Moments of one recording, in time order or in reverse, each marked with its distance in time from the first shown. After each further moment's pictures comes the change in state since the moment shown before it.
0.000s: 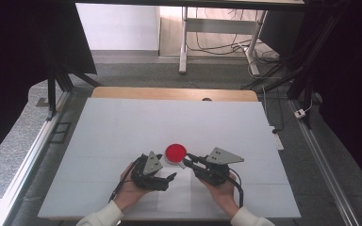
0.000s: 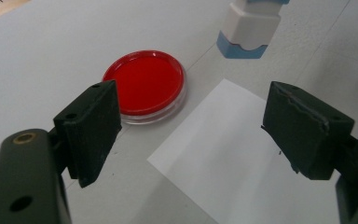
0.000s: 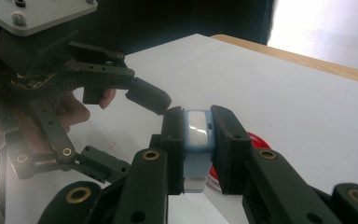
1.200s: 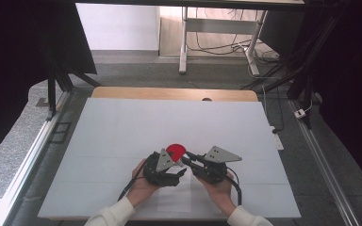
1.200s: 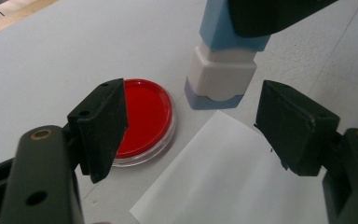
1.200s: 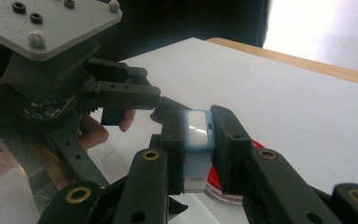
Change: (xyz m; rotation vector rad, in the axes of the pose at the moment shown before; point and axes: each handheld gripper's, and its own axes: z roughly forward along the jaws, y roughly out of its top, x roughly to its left) left arm -0.008 0.016 0.025 -0.030 0.011 0.014; right arm 0.000 0.001 0.008 -0.017 -0.018 0.018
